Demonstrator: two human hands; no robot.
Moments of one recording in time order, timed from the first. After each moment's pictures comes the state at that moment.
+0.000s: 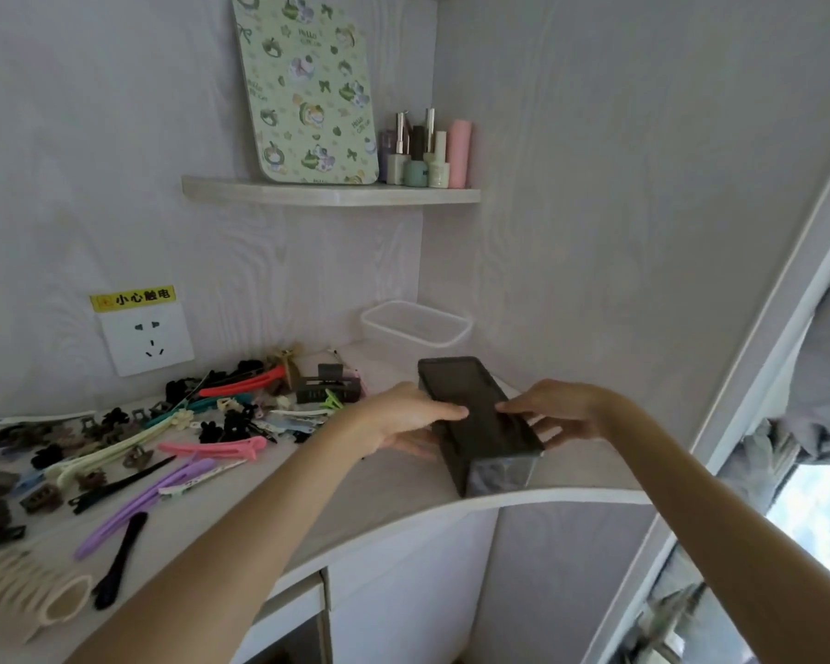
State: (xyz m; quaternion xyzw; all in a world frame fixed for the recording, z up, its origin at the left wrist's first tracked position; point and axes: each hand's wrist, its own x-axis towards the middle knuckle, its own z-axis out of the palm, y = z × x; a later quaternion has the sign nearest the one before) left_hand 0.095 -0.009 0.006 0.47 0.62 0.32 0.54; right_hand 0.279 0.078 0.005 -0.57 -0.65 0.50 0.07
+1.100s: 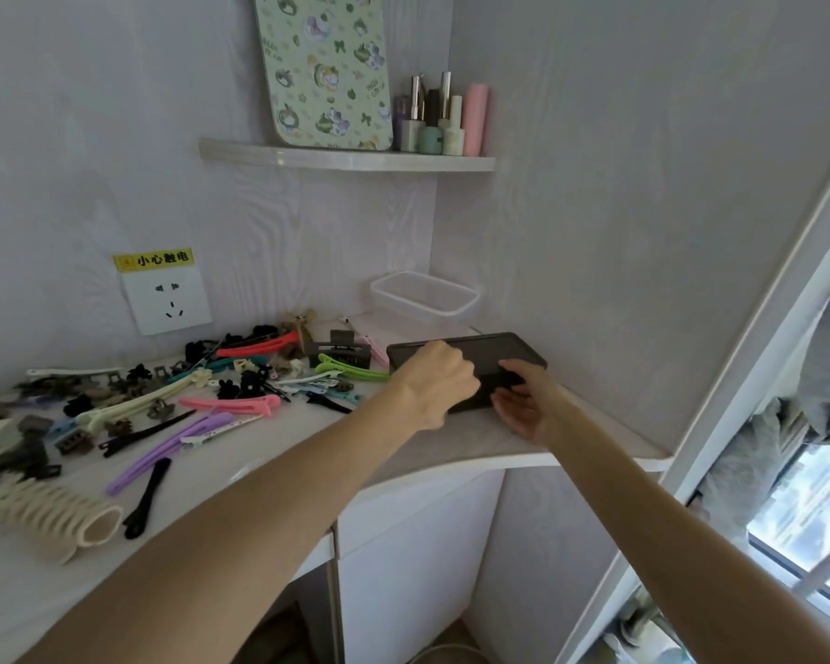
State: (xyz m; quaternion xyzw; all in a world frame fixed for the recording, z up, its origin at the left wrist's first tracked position) left_hand 0.122 -0.016 0.005 0.80 0.49 -0.18 -0.30; right_hand 0.251 0.048 -0.035 -0.54 -0.31 0.67 0.40
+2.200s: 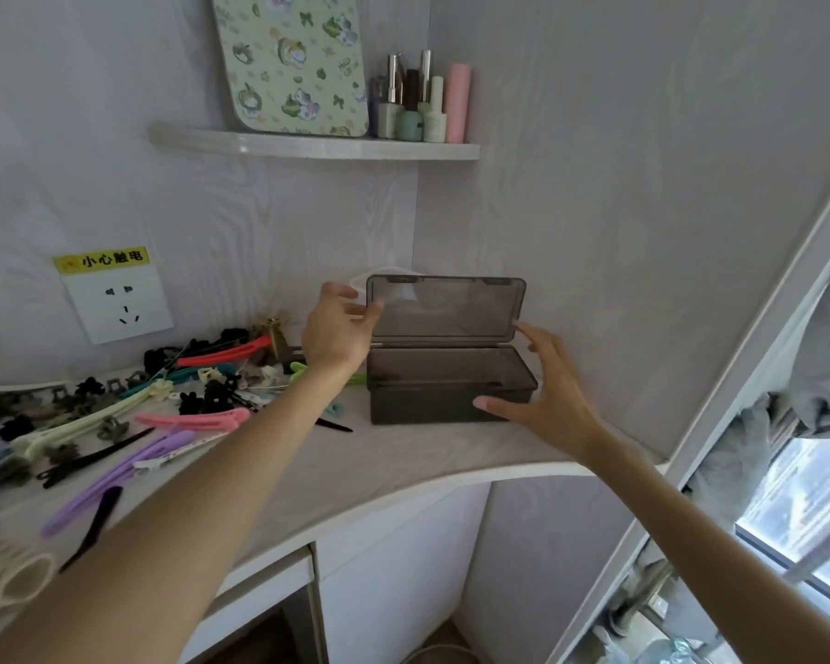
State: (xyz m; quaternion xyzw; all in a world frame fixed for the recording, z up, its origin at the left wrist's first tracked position) left_hand 0.041 0.052 -0.024 0.46 0.69 0.55 0.11; right_hand 0.285 0.065 -0.051 -0.46 -0.79 0.21 0.35
